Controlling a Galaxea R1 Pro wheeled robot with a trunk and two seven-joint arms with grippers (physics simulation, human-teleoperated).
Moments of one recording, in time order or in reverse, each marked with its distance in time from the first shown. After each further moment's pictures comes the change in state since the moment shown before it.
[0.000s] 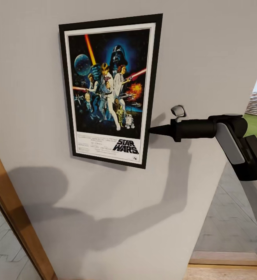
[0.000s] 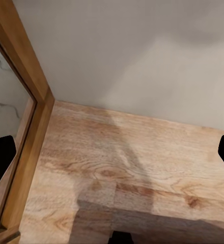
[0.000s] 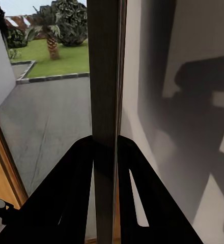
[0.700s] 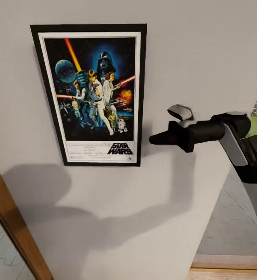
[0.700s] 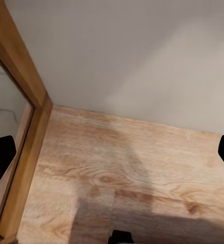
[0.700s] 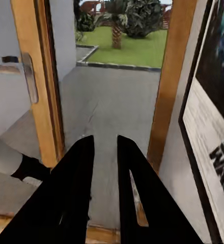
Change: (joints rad) left arm 0.000 0.000 -0.001 0.001 0.000 0.001 0.000; right arm 0.000 -0.014 0.025 -0.090 0.021 -0.054 0.280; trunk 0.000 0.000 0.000
